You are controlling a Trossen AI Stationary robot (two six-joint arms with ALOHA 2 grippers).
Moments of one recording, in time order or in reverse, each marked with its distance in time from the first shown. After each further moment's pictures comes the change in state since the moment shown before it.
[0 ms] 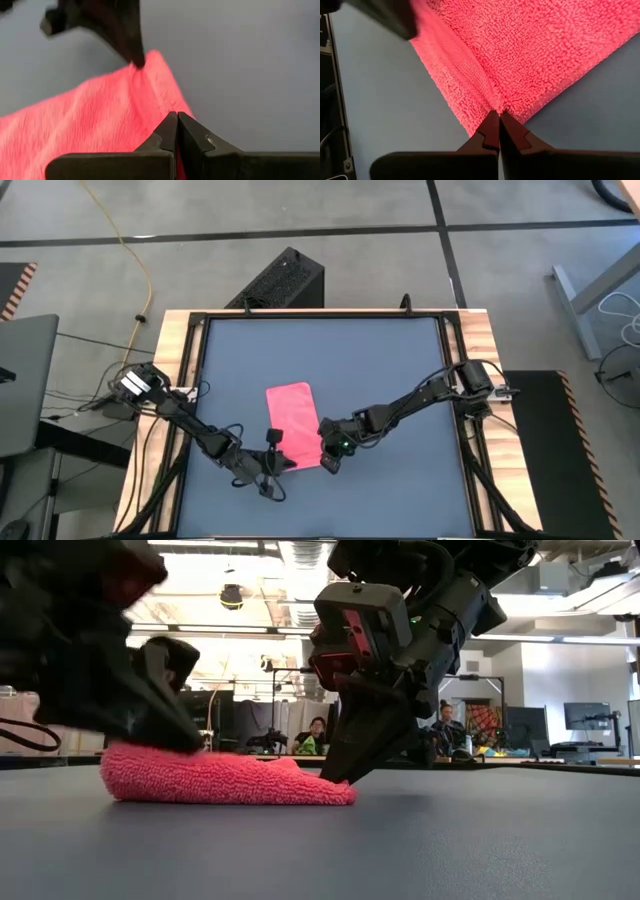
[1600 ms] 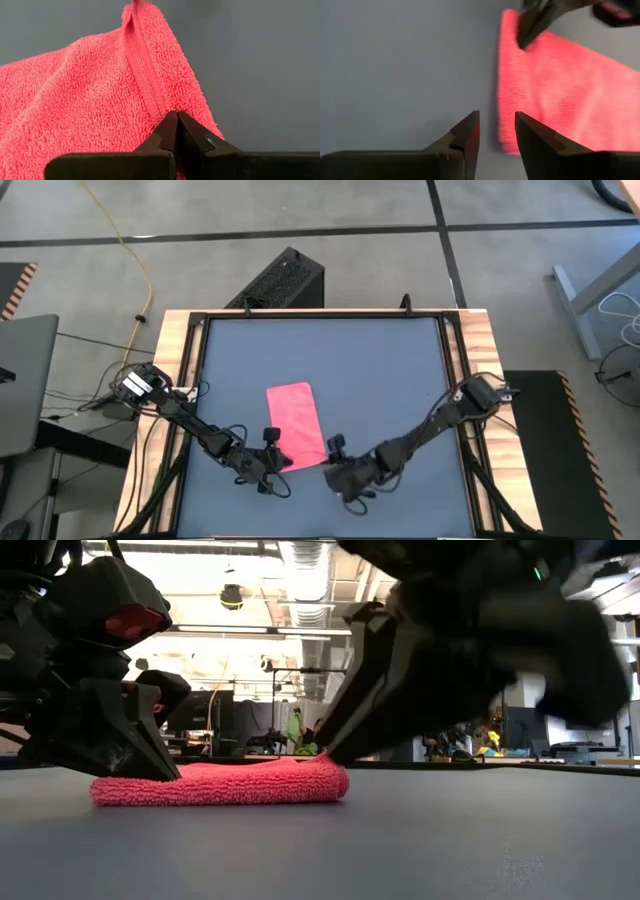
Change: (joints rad) left arm 0.019 0.016 0.000 -0.129 0.044 -0.147; right arm 0.280 0.036 0.080 -0.026 0.604 -0.937
